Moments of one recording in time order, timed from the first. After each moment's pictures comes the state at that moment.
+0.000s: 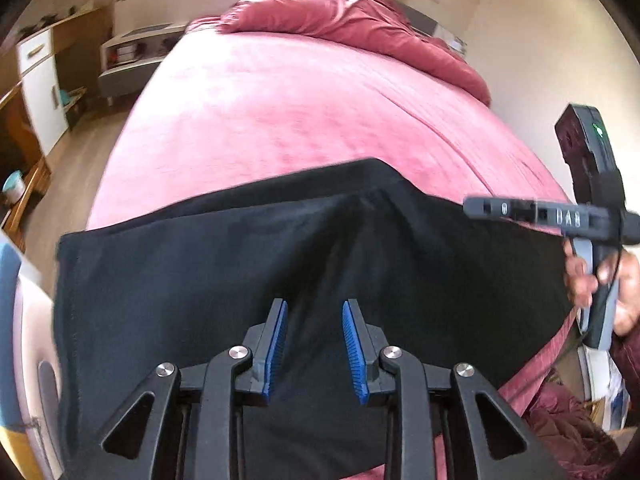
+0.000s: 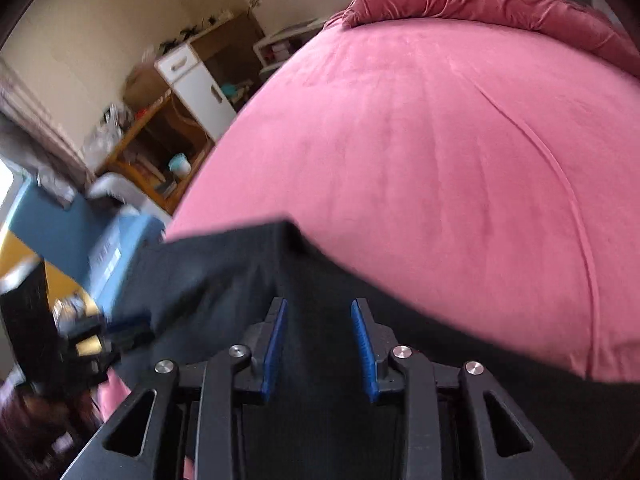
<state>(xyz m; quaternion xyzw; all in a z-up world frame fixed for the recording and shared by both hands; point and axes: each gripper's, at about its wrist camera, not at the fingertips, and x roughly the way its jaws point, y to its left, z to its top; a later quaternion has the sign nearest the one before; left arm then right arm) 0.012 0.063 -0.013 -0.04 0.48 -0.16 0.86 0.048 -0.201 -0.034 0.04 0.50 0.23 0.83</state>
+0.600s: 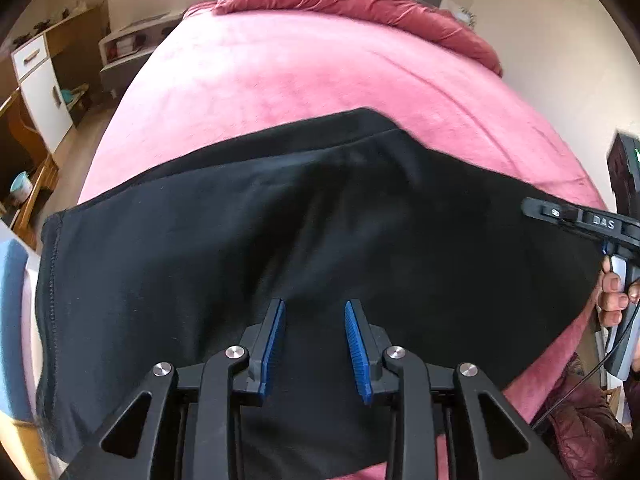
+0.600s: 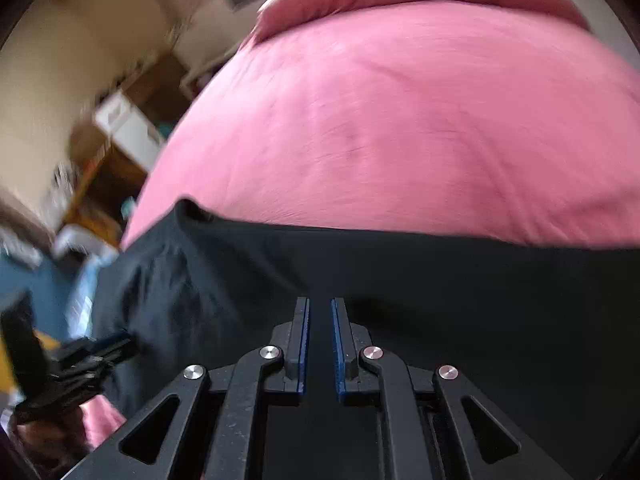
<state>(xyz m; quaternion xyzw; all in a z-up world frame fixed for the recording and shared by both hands) 0.004 0.032 -0.030 -0.02 0.51 -0.14 0.85 -0.010 -0.314 -0.058 0.16 0.48 0.11 0.85</state>
